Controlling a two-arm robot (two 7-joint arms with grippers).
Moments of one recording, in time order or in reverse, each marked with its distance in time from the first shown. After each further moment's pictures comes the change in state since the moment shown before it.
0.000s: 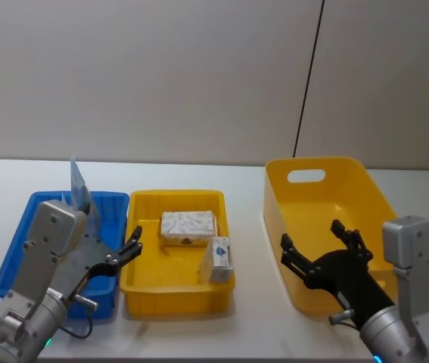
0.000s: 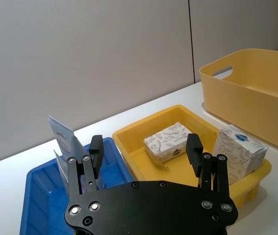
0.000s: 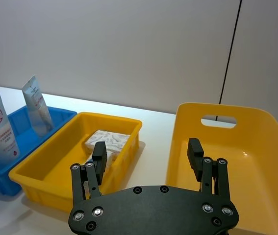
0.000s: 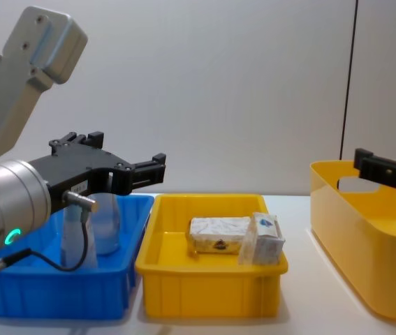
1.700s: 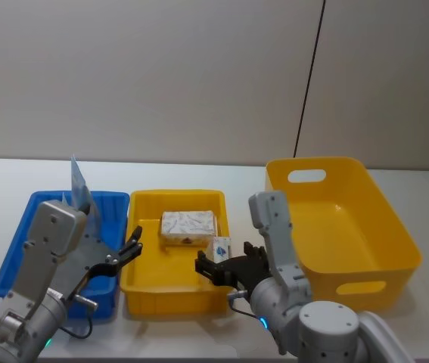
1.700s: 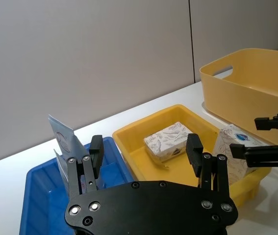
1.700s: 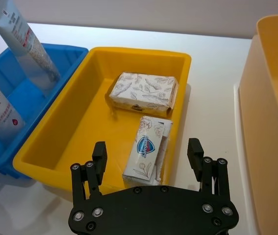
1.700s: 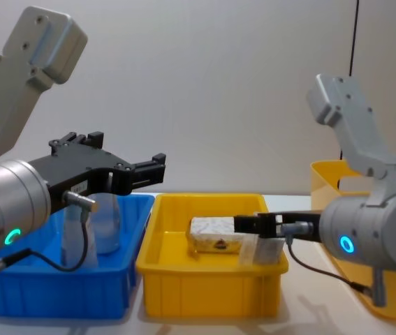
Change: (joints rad) left arm 0.000 0.000 0.000 0.000 0.000 0.000 0.000; right arm 0.303 -0.284 -0.132 0.329 -0.078 0.398 -0.109
